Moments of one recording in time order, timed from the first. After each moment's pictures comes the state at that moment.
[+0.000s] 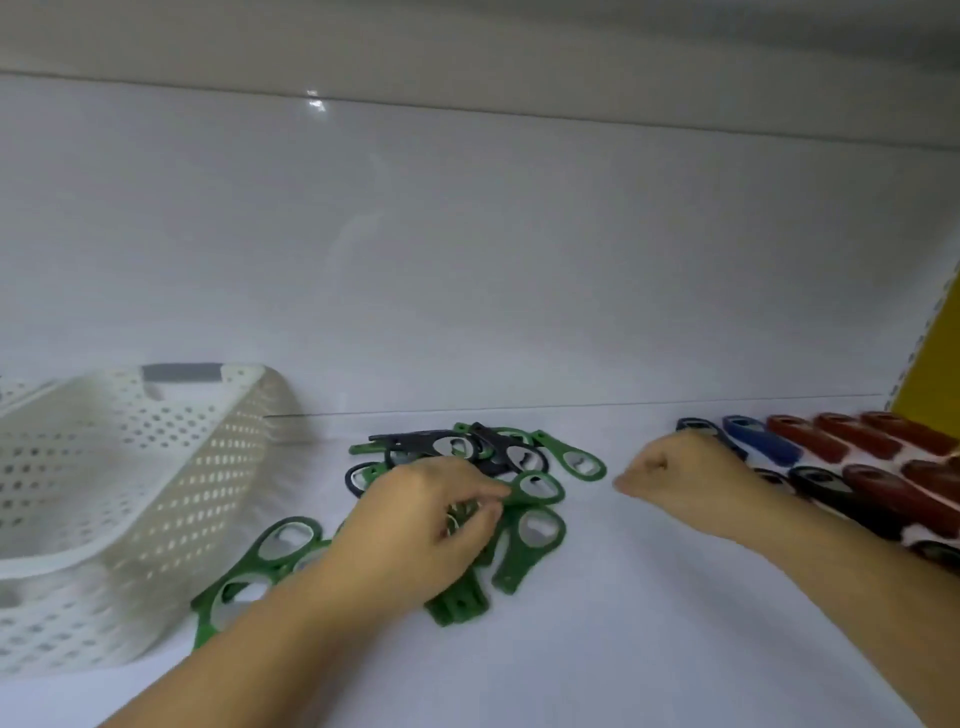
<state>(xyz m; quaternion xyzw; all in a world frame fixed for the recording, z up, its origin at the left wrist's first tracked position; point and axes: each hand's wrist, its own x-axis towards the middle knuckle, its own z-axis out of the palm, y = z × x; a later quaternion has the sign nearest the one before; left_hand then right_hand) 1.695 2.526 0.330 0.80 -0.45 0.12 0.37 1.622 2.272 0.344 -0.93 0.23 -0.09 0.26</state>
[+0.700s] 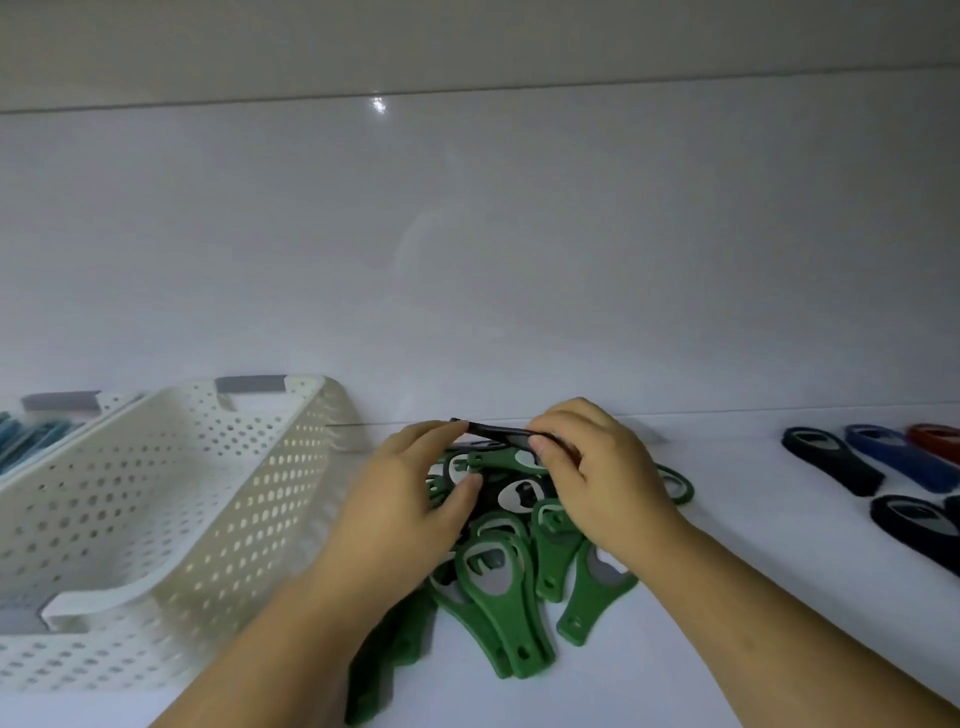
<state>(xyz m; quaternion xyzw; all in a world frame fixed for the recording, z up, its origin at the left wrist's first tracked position) 1.736 2.545 0.328 0.87 -0.28 0.17 0.36 1.721 2.354 0.309 -0.87 -0.09 -0.38 0.31</state>
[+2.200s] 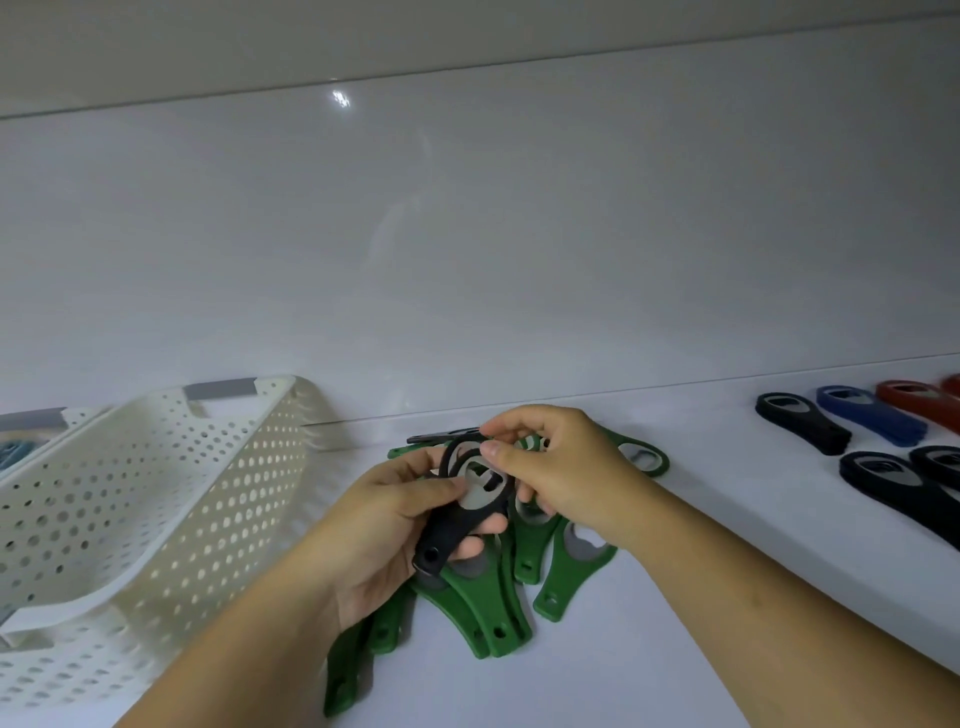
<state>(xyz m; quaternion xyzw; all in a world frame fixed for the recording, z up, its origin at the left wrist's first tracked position) 1.717 2.536 0.341 0.58 -0.15 -0.31 0.73 1.694 2.369 0.331 -0.79 0.02 -0.11 0.60</state>
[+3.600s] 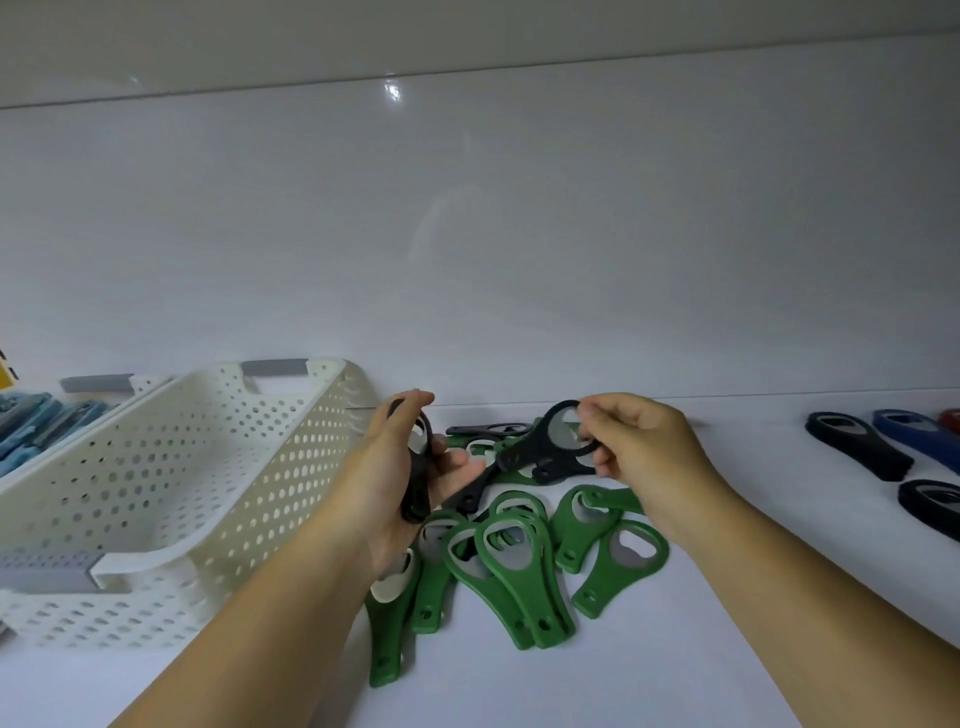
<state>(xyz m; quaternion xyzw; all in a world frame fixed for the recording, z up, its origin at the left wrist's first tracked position) 1.745 2.545 0.342 0.51 -0.01 -0.15 0.85 1.702 2.355 0.329 -0.70 0.11 -0.20 0.68</state>
